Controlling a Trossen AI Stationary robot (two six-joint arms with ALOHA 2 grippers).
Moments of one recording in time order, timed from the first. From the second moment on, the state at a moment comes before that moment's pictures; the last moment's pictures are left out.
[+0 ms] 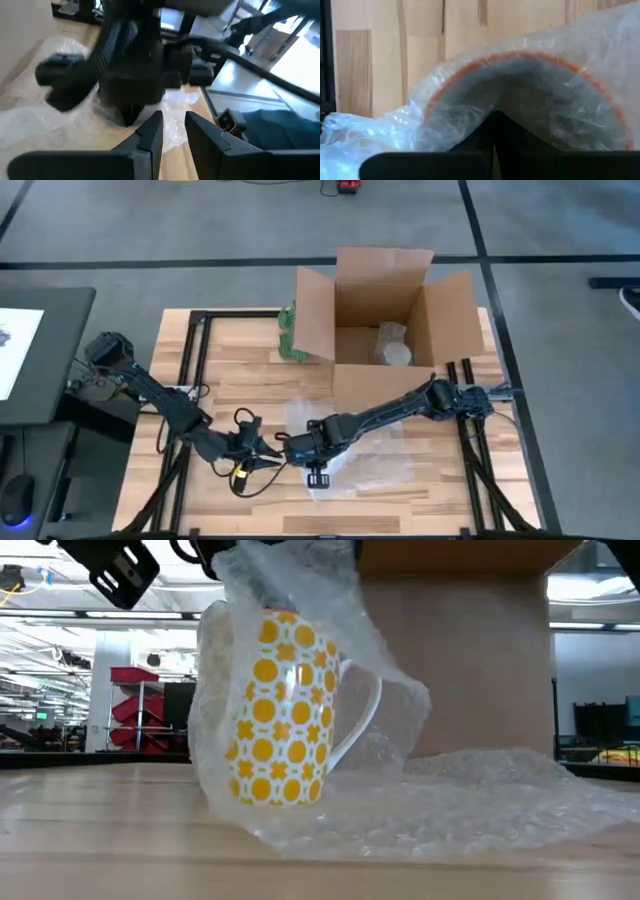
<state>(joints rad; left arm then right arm) -0.68 1.20 0.56 0.30 -0.47 -0.45 0.30 2.33 2.07 -0.94 -0.06 0.29</state>
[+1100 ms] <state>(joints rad) -0.68 1.18 0.56 0.27 -0.47 -0.46 0.32 2.33 2.25 -1.12 -0.05 0.21</state>
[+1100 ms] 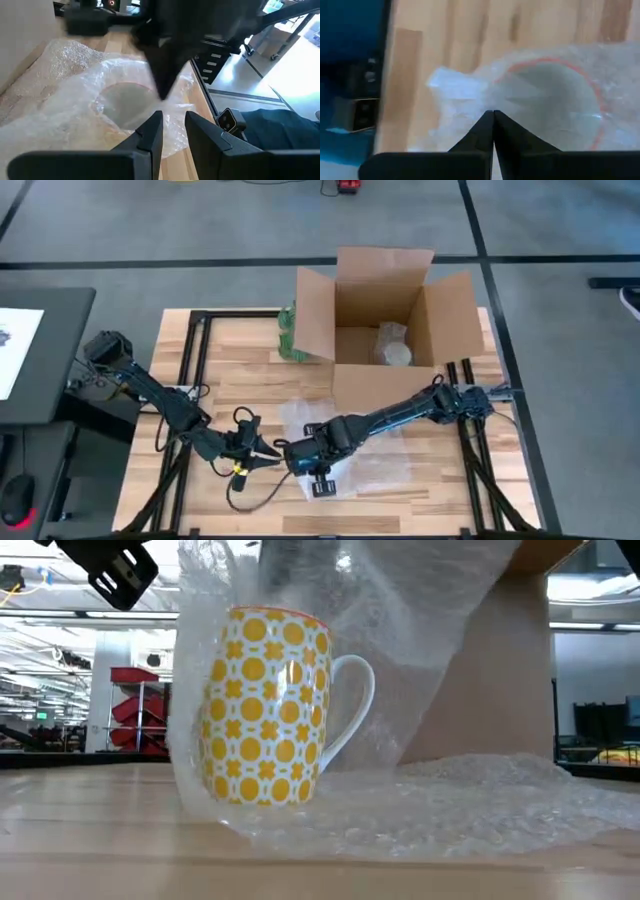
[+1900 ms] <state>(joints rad) -0.68 1.18 0.56 0.27 -0.47 -0.46 0.27 2.33 2.19 -1.06 -0.06 0.23</state>
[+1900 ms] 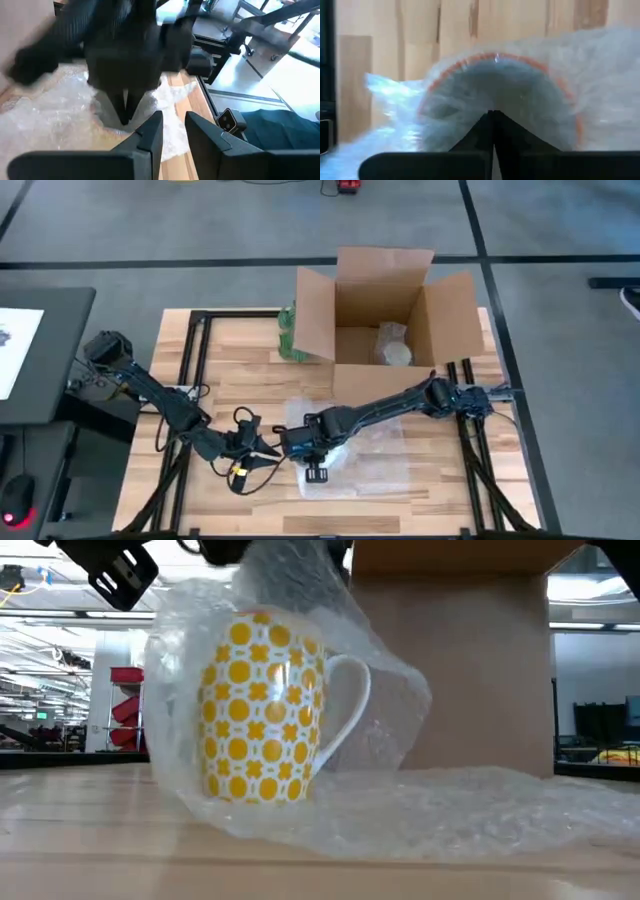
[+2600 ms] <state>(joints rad) -0.68 1.18 0.56 0.27 -0.47 -0.46 0.25 2.33 2.17 -1.00 -0.04 0.26</state>
